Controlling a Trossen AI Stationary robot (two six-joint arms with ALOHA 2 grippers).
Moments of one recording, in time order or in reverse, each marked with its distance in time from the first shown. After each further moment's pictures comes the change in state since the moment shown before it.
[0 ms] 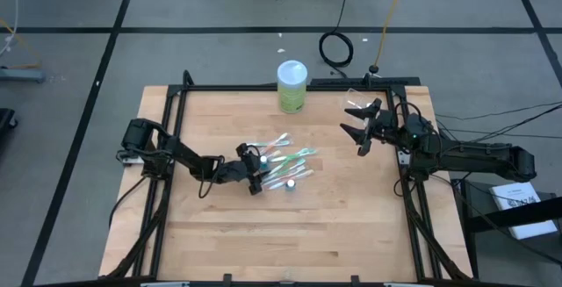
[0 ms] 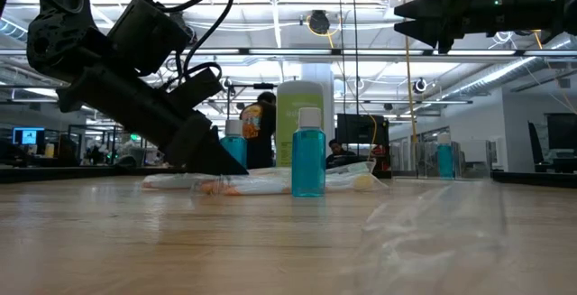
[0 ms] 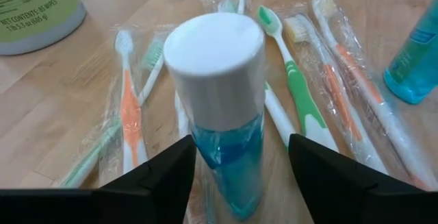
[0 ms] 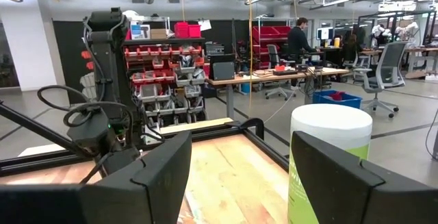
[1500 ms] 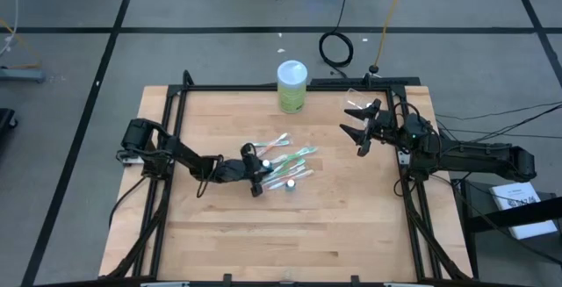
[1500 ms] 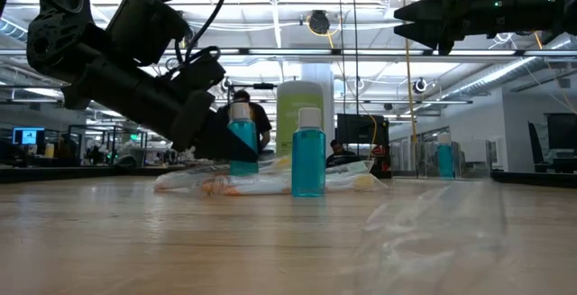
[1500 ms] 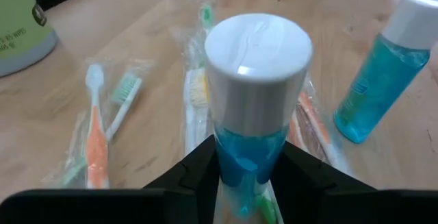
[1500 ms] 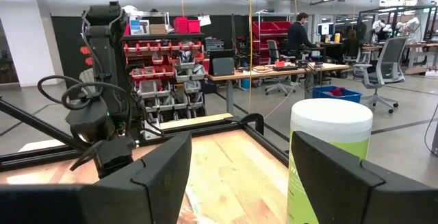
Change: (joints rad) left arm 0.000 -0.001 -0.001 0.116 0.079 -0.015; right arm 0.000 0.000 0.000 -0.016 0.000 0.001
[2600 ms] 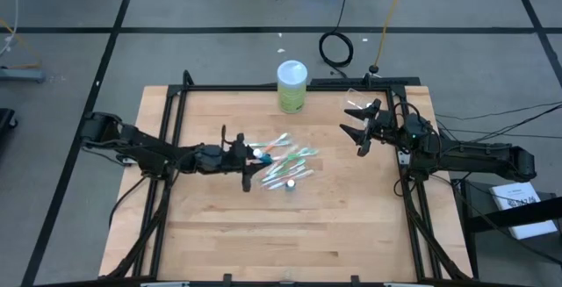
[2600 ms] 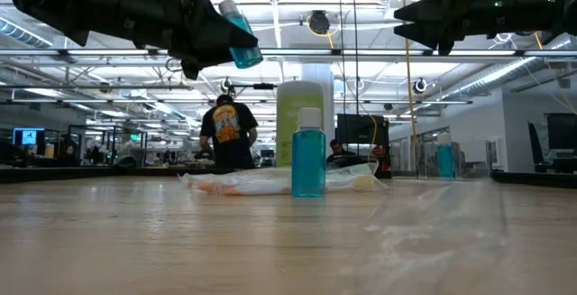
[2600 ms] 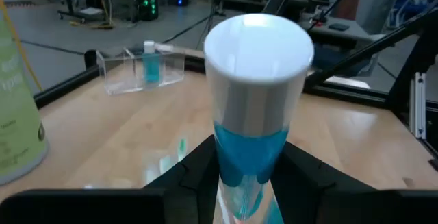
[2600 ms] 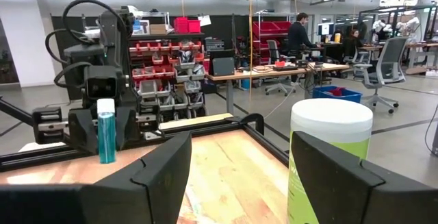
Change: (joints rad) left arm 0.000 -0.428 0.002 -0.125 0.097 0.008; right arm 0.000 0.000 0.000 0.000 0.000 0.000
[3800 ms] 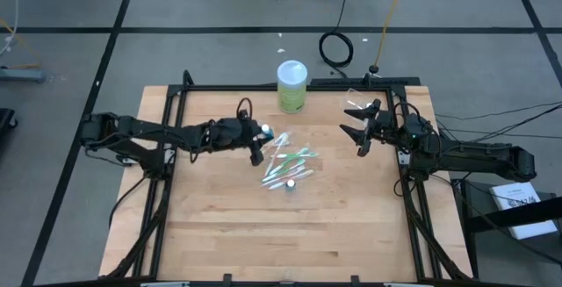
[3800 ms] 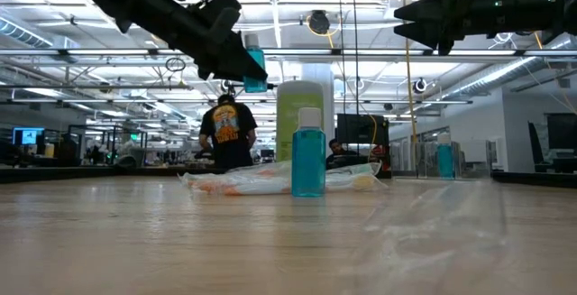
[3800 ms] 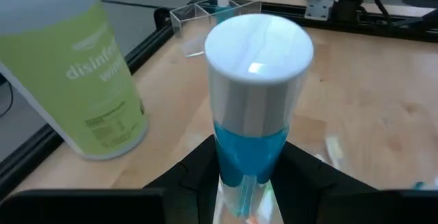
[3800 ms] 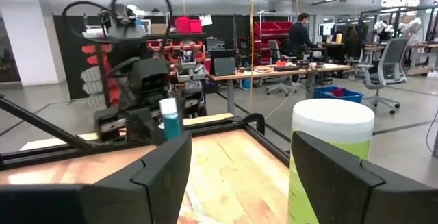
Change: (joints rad) left arm 0.265 0.001 0.233 -0.494 0.074 0.122; right arm 0.000 0.000 0.000 0.000 -0.006 -0.006
